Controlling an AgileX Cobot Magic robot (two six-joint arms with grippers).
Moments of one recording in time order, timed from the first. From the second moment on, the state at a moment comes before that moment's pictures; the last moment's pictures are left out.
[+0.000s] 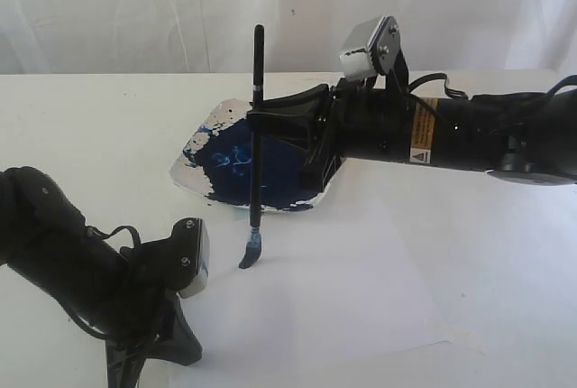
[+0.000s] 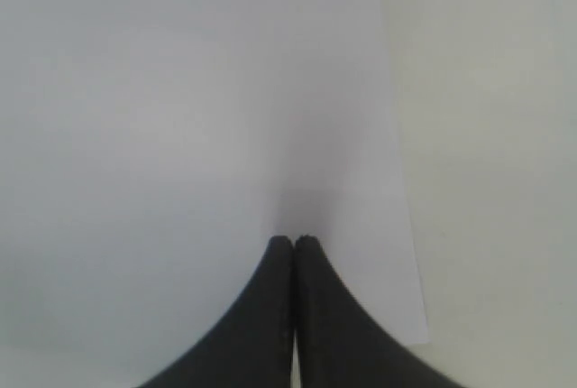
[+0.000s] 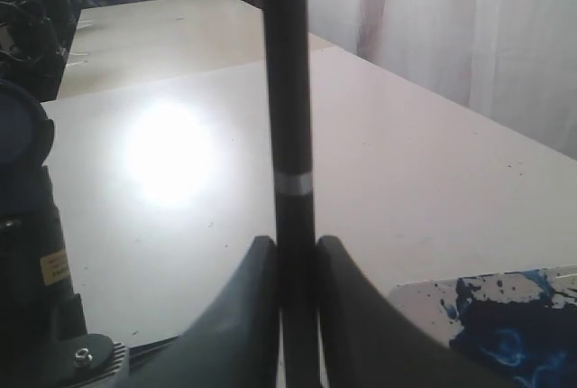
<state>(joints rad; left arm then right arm) -0.50 1.70 -0.68 -0.96 0.61 1.79 0.46 1.75 -0.90 -1.16 -1.06 0.76</state>
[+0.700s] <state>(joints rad) -0.50 1.70 -0.68 -0.96 0.61 1.79 0.33 1.73 -0.90 -1.20 -1.05 0.76</state>
